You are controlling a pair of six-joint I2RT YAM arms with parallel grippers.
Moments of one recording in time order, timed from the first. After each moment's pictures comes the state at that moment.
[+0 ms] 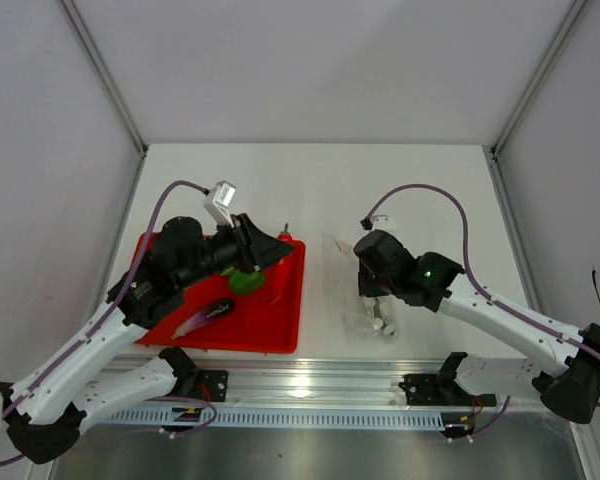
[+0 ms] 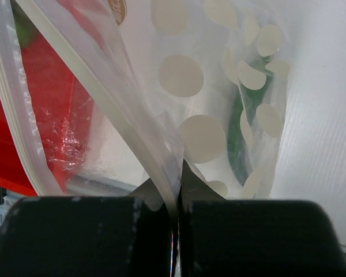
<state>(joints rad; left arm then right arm) -0.75 0.82 1.01 -0.42 0.12 -0.76 0.93 1.15 1.04 -0.81 0.30 0.68</state>
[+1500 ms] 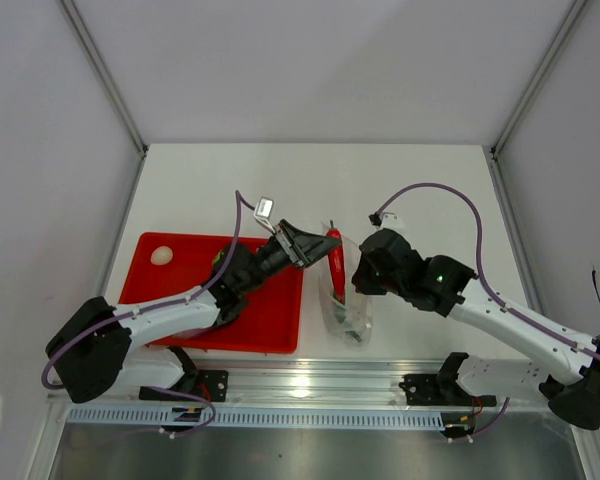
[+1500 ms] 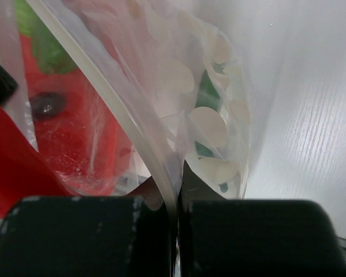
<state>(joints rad) -0.82 1.25 0.56 0.90 0.17 -1.25 0.94 1.09 1.06 -0.77 0.27 0.80</state>
